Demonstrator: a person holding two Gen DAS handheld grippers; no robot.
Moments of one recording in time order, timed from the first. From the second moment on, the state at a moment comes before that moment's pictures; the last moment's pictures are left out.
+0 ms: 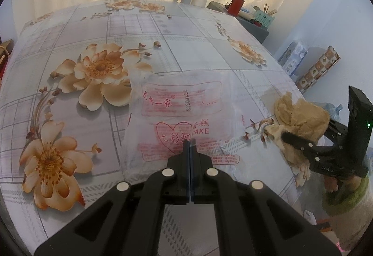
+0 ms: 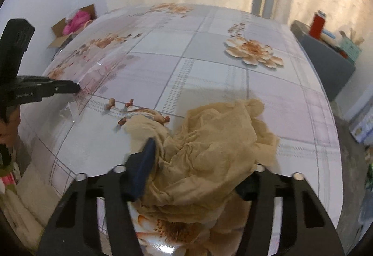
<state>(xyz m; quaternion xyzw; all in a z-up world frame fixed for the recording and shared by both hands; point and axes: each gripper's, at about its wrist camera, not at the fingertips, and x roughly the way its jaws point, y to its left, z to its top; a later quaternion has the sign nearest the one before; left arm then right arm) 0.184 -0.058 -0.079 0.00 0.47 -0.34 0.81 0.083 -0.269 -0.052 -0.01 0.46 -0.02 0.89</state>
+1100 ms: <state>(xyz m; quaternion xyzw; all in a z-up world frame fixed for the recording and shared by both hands) 0.156 -0.052 -0.013 -0.02 0.38 -0.35 0.85 0.025 -0.272 0.007 0.14 0.36 -0.11 0.92</state>
